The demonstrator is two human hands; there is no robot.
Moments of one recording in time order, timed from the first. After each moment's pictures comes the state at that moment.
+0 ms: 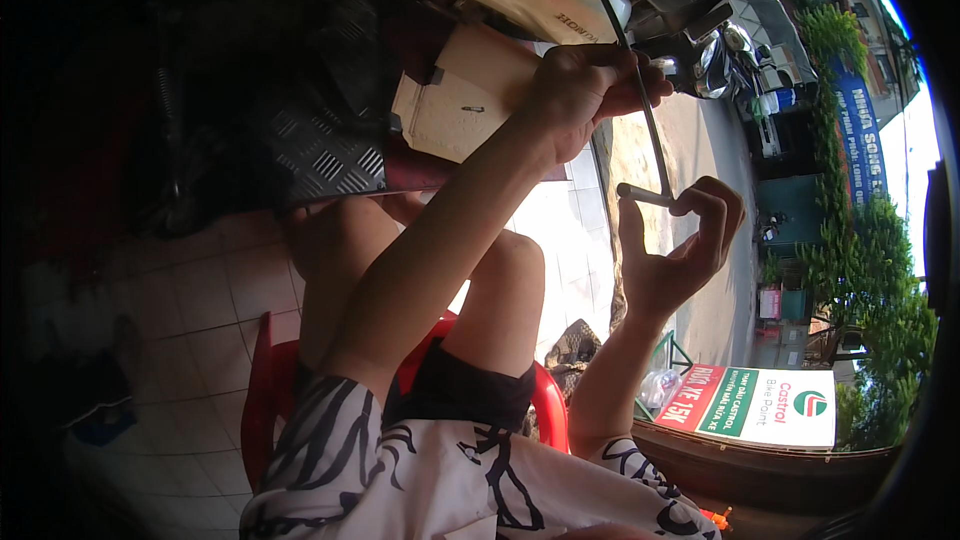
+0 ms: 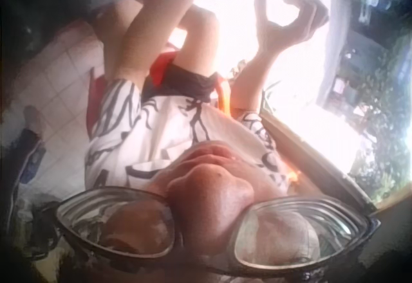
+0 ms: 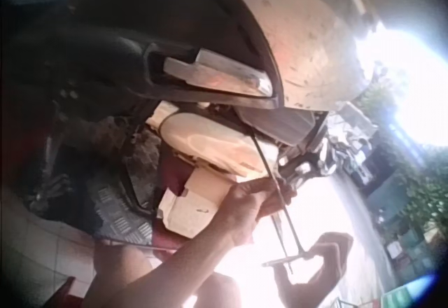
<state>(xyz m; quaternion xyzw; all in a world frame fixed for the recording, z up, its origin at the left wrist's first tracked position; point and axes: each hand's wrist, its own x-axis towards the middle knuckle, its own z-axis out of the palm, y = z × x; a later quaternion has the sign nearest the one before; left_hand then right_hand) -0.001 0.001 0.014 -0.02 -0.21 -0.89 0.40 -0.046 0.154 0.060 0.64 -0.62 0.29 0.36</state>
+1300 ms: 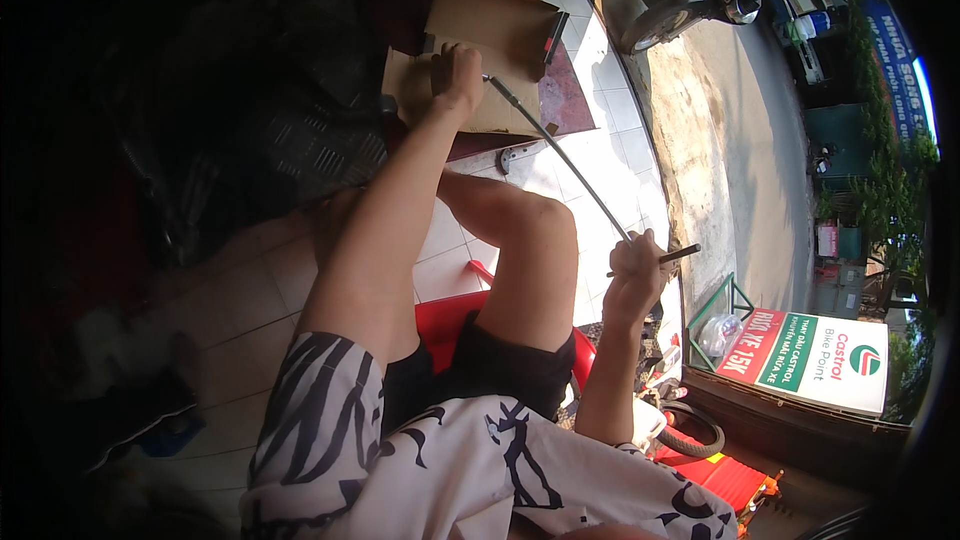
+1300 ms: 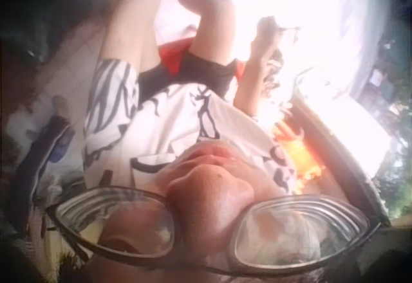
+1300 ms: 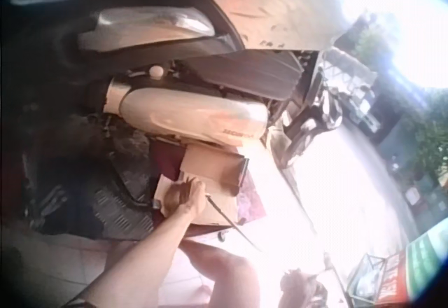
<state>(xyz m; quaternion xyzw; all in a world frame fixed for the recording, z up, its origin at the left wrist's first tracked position) -0.073 -0.089 -0.249 0.40 -0.84 -0.14 0.33 -0.091 0.248 -0.075 0.19 -0.64 0.72 -0.18</state>
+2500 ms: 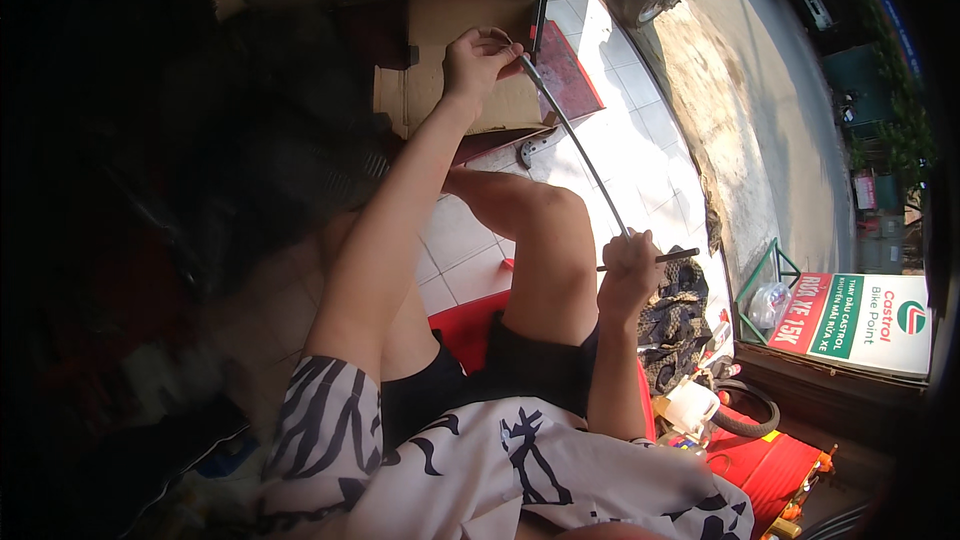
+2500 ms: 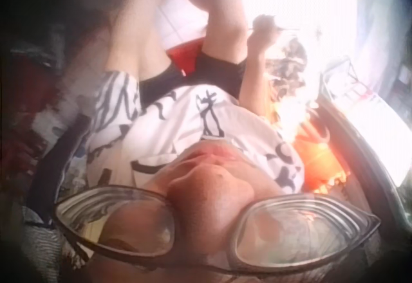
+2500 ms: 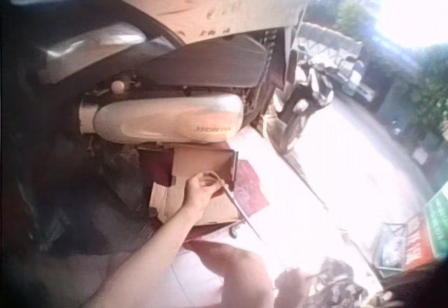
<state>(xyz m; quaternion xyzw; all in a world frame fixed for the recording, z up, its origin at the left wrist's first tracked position) -0.066 -0.043 -0.145 0.27 -0.44 -0.79 0.34 -0.074 0.263 -0.114 0.13 -0.58 0.79 -0.16</state>
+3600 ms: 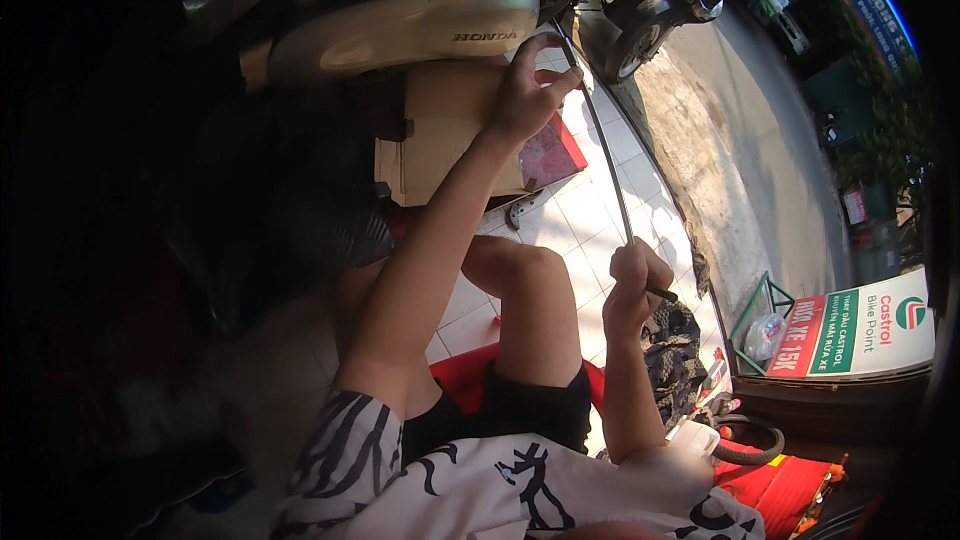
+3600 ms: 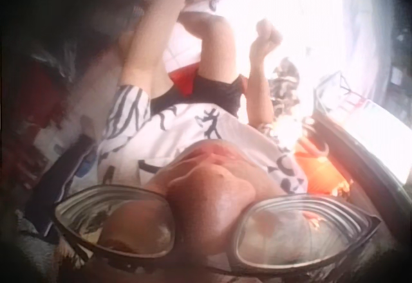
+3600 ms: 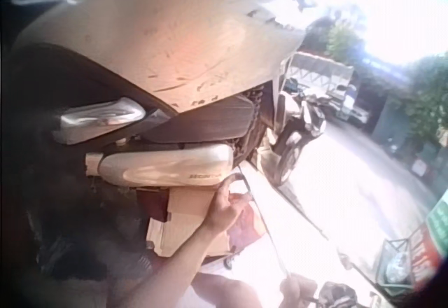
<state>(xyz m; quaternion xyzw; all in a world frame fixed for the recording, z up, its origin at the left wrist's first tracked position) -0.099 -0.025 -0.027 0.09 -0.56 -0.74 0.36 -0.102 0.230 -0.052 0.38 -0.63 0.67 -0.01</state>
